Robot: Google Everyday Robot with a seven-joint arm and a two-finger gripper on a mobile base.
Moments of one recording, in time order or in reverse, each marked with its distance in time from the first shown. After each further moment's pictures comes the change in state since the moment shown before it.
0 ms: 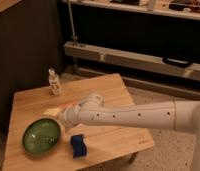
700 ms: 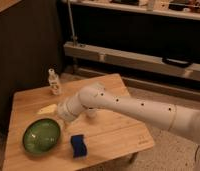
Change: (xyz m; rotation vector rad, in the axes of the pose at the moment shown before) arm -0.027 -0.022 -0.024 -0.031 -0.254 -0.133
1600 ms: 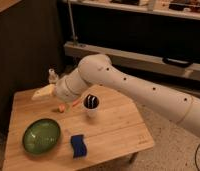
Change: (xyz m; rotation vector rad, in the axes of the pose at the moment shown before) arm -0.004 -0.069 -0.089 -0.024 0.008 -0.154
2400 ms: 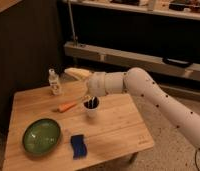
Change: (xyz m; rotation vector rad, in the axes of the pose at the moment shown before) arm 0.041 0.012 -0.107 0.472 0.153 0.307
